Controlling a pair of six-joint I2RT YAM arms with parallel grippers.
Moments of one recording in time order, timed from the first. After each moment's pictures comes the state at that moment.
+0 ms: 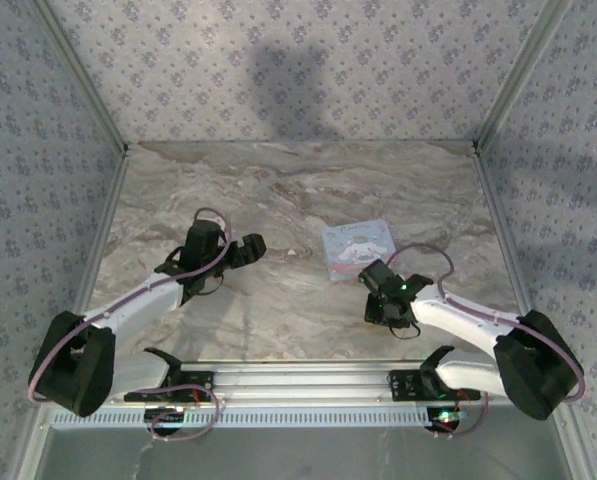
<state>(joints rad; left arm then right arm) -0.46 1.22 0.58 -0.01 0.14 -0.70 0.68 1.19 0.53 -0.69 0.10 0.82</state>
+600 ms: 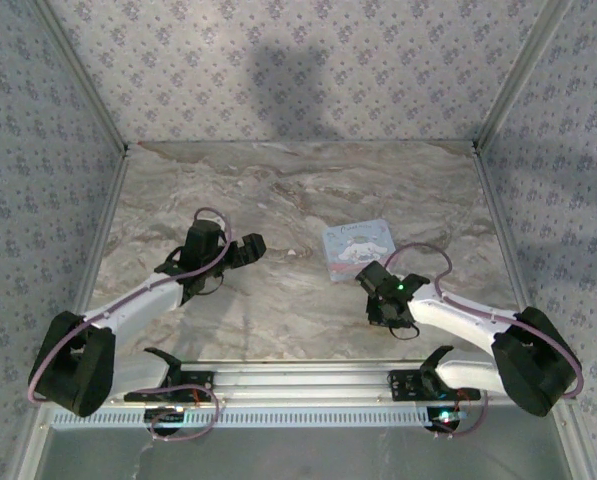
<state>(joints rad) -0.46 1.22 0.58 -0.01 0.13 -0.70 0.70 1.21 0.53 -0.72 0.15 0.83</state>
